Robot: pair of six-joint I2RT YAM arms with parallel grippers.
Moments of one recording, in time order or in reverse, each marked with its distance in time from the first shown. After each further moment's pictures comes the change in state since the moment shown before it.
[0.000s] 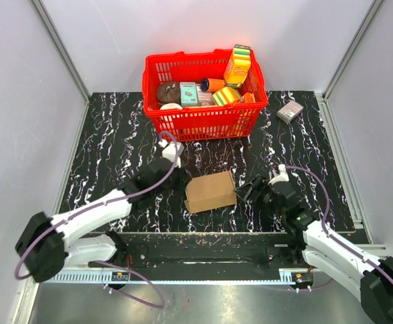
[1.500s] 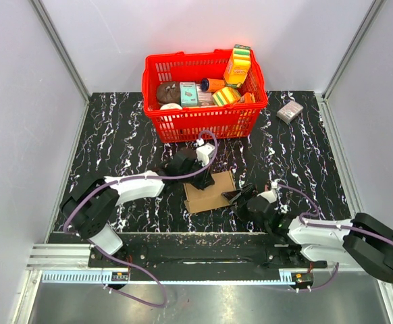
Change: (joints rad) left arm 0.032 0.543 0.216 0.238 0.364 0.247; right arm 0.398 0.309 -0.083 0.268 0.432 0.620
